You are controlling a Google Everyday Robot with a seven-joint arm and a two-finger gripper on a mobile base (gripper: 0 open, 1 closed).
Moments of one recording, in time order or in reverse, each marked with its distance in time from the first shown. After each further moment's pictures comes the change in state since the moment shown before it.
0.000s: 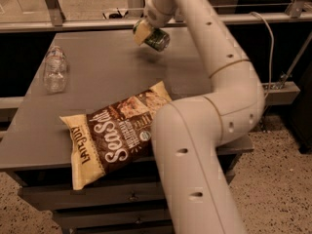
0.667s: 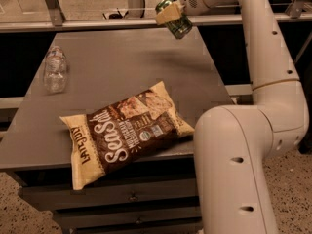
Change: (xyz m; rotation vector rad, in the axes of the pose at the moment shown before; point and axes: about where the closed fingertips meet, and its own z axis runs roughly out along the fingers) arm 0.015 -0.033 -0.100 -0.107 -0.390 0.069
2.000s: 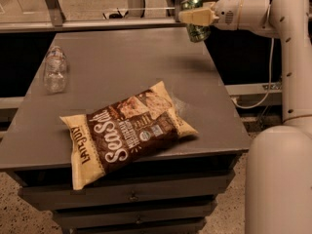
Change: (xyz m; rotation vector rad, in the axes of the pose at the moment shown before) arm 0.025 -0.013 -0.072 -0.165 -0.441 -0.007
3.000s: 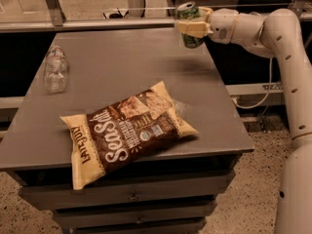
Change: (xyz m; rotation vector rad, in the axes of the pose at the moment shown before) arm 0.012 0.019 0.008 -0.002 -0.149 -0.205
